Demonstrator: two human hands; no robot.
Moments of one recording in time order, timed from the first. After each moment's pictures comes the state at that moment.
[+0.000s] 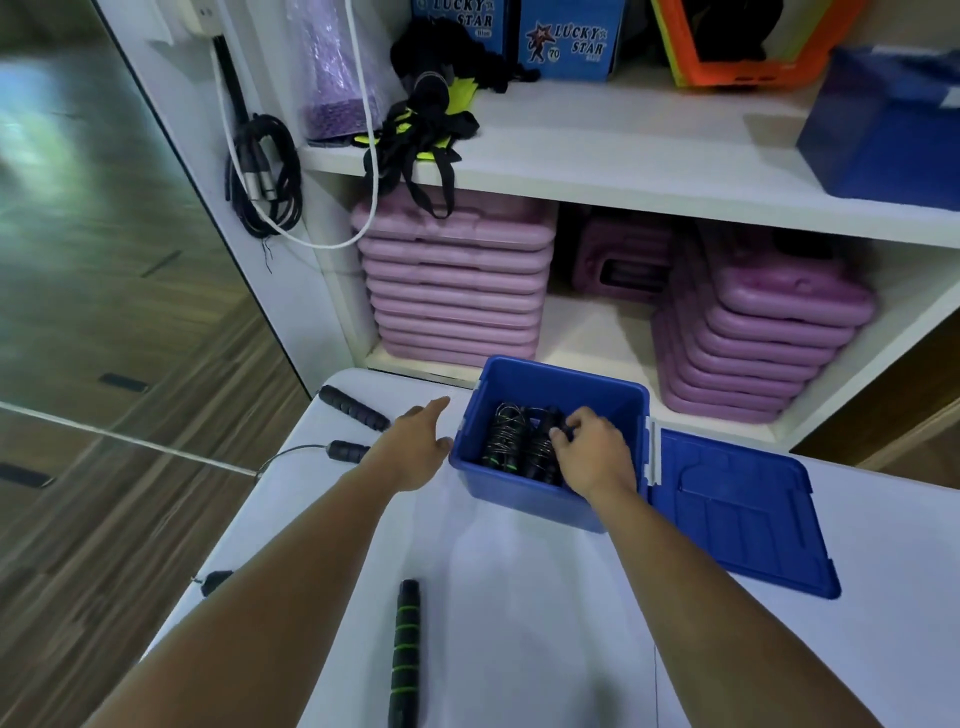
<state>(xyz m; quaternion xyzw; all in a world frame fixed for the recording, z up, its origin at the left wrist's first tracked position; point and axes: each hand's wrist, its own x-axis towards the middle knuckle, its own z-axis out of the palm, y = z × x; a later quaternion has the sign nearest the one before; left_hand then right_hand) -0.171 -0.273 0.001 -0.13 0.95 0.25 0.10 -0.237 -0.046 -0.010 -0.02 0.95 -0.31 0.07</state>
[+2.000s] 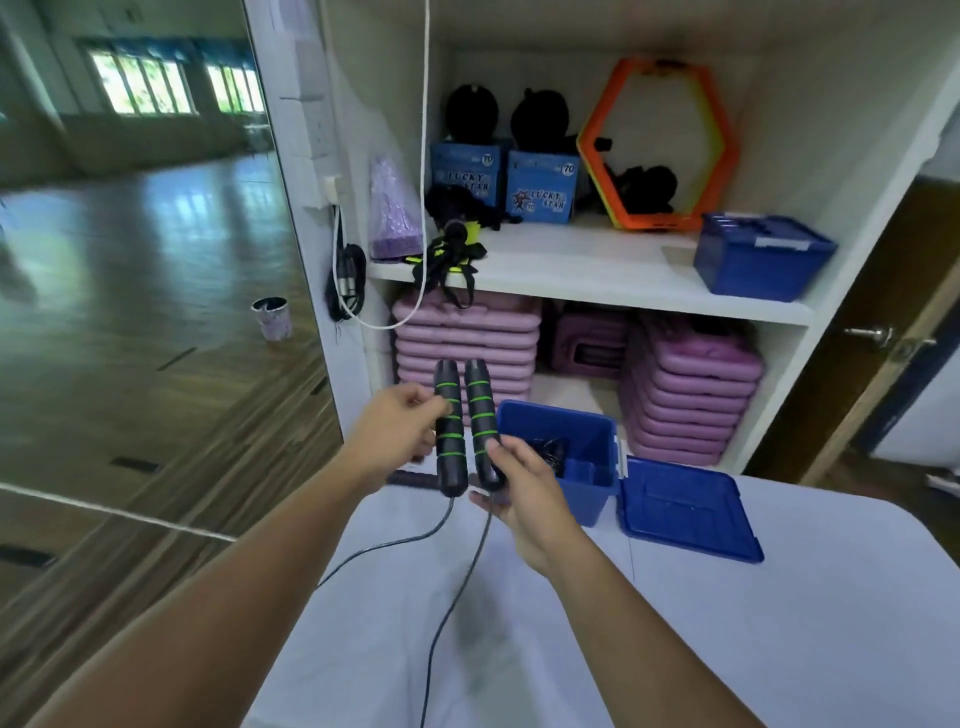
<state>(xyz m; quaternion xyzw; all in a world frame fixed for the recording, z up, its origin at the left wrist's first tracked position) 0.021 -0.268 0.189 -0.12 0.79 0.60 -0.10 0.013 -0.097 0.140 -0.05 0.58 -0.79 0.21</state>
